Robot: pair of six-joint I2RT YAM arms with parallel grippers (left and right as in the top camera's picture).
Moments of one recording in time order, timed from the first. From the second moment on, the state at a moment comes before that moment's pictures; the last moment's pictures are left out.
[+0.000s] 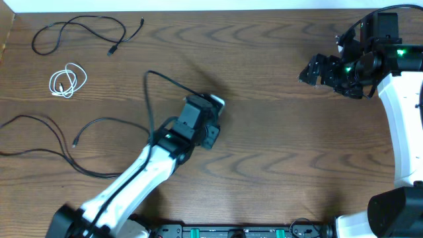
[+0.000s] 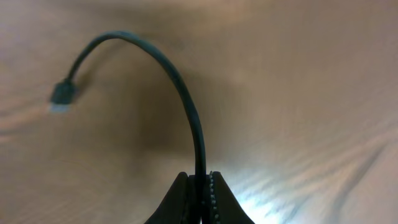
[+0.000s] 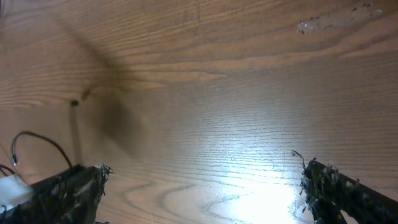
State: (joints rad) left arm -0.54 1.37 0.78 -0.33 -0.01 -0.03; right arm -0.02 1.65 1.62 -1.19 -0.34 0.26
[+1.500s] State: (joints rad) left arm -0.08 1.31 0.79 -0.40 -0.63 -1.15; right arm -0.02 1.65 1.62 -1.19 -0.34 0.26
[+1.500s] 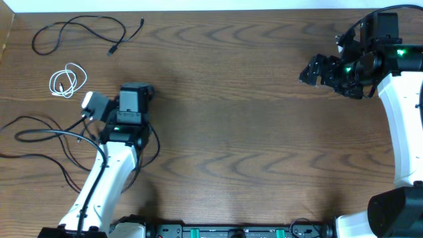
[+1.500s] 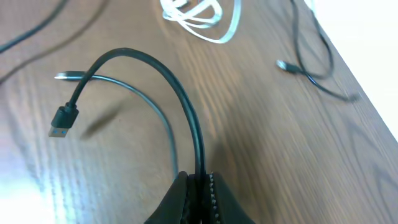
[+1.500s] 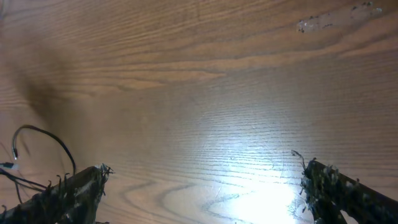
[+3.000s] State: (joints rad) left arm 0.48 1.25 0.80 -0.63 -0.53 -0.89; right arm -0.02 1.65 1.62 -1.20 -0.33 0.26
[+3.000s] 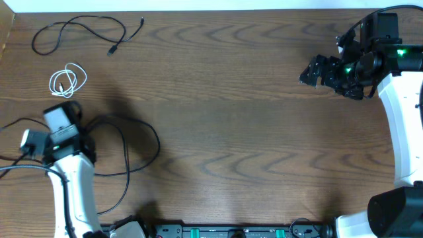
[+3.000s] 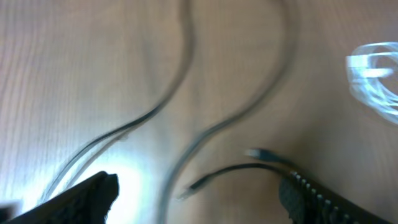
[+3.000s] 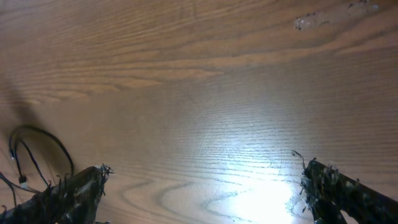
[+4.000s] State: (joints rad) left arm 0.92 1.51 0.79 -0.63 -0.26 -0.73; right arm -0.02 1.65 1.62 -1.17 -0.32 0.26
